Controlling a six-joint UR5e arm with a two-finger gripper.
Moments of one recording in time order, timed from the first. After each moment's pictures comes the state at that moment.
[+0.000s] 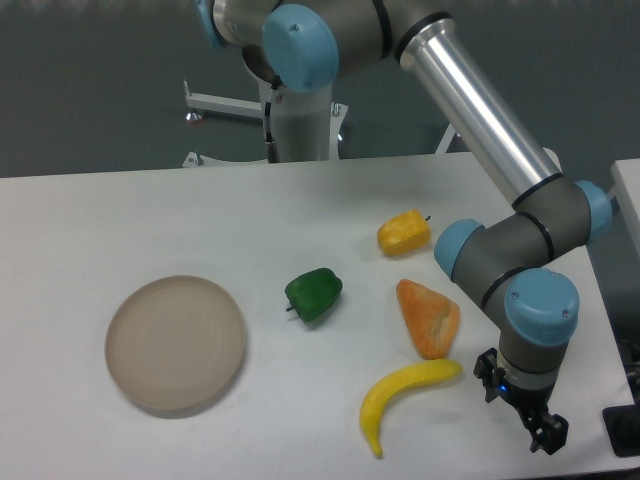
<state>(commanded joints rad) 2.35 -2.58 -0.68 -1.17 1.57 1.53</state>
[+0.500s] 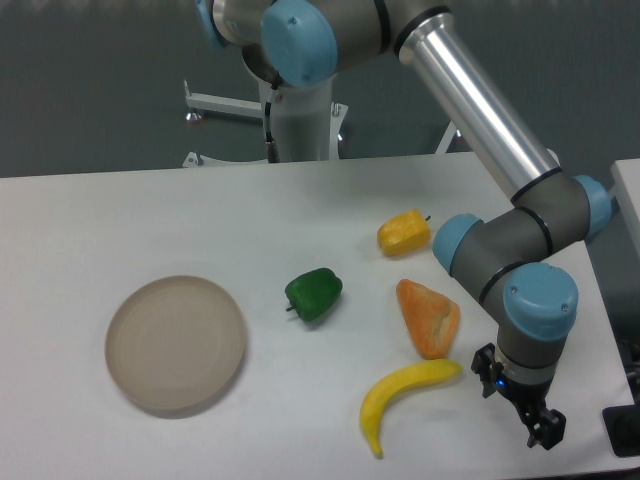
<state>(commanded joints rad) 2.36 -2.48 -0.80 -1.17 1.56 1.53</state>
